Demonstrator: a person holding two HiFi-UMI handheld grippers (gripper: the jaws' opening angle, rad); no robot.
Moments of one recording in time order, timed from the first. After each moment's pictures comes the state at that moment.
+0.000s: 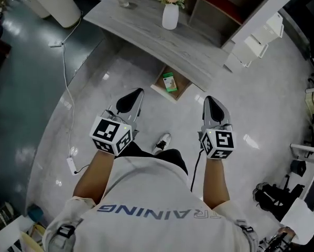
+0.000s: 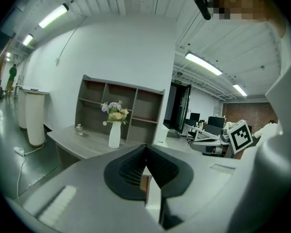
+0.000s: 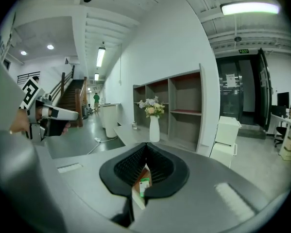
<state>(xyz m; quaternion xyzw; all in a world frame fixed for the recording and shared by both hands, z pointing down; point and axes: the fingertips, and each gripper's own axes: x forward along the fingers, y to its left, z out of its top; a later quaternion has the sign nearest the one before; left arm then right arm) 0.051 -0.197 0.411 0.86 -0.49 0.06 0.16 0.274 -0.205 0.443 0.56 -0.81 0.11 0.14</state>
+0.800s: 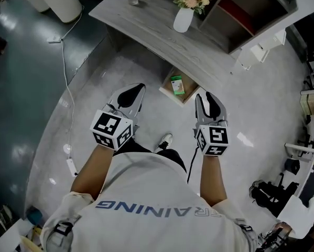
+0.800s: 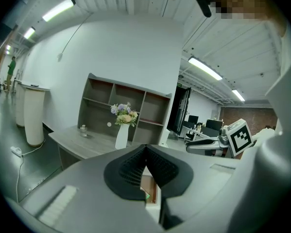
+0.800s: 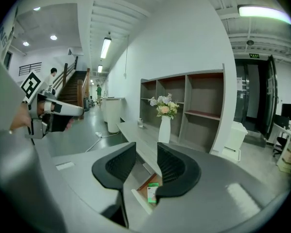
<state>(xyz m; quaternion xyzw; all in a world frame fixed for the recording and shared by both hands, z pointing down) -0.028 -0.230 0.417 0.86 -0.47 0.05 0.18 0.174 -0.233 0.446 0.55 -0.81 0.10 0.19</state>
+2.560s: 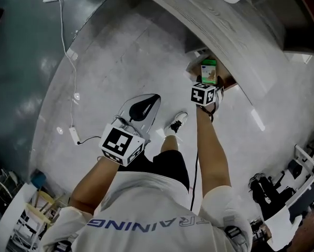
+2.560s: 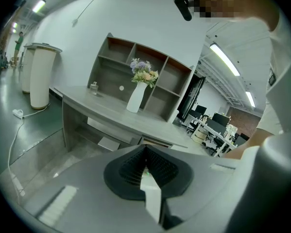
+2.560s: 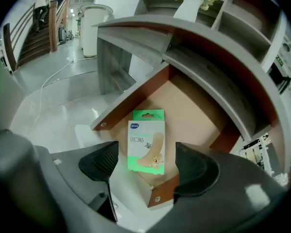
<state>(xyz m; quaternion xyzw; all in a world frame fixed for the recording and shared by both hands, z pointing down) -0.030 -0.238 0.607 0.82 -0.47 0.11 0.30 0.189 -0.329 0.877 0.55 -0.63 0.19 0.52</state>
